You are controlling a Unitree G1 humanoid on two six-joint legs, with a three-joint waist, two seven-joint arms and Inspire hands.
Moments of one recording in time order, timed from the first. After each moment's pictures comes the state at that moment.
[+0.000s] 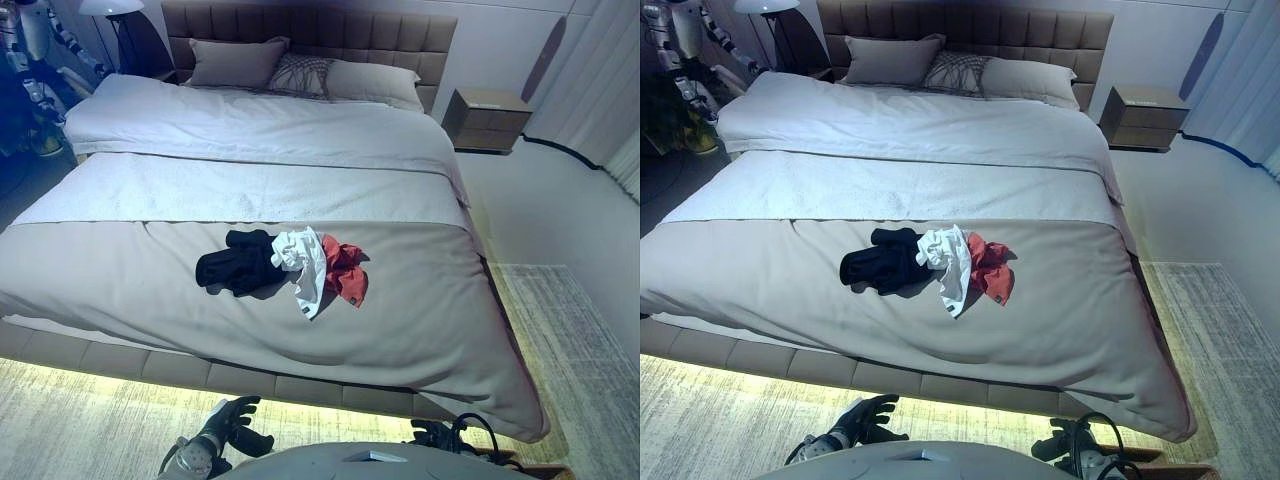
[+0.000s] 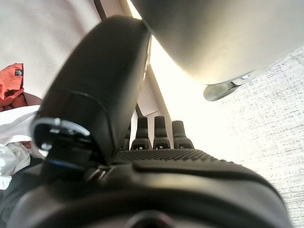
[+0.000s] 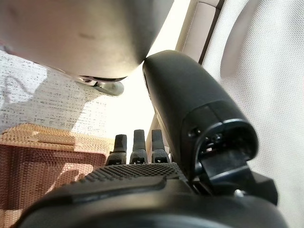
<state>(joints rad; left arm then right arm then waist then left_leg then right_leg) 0.04 0.27 -0.35 1.19 0.02 -0.24 -0.04 0.02 -0.21 0.29 1.21 0.10 0.03 -0.08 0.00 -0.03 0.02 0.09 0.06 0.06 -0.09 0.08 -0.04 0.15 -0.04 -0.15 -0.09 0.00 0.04</state>
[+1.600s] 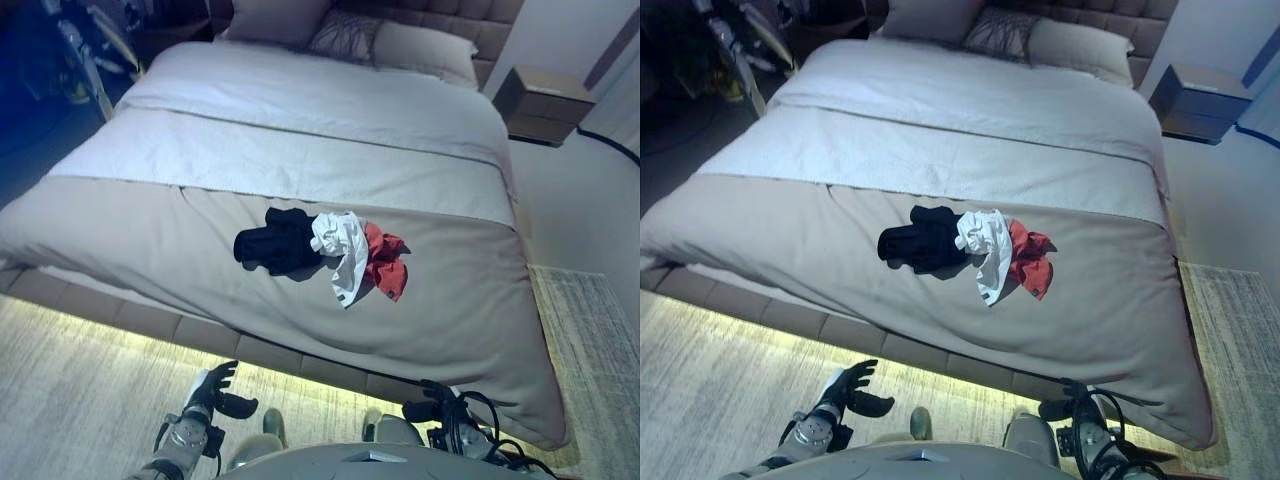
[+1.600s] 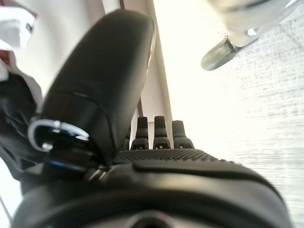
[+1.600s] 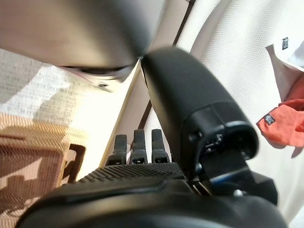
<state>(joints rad) -0.03 0.30 -0.30 1.20 -0.05 -0.26 0.13 -0.07 -0.20 0.21 1.25 0.12 -0.09 -0.22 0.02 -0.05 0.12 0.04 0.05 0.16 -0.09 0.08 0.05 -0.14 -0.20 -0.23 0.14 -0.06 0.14</state>
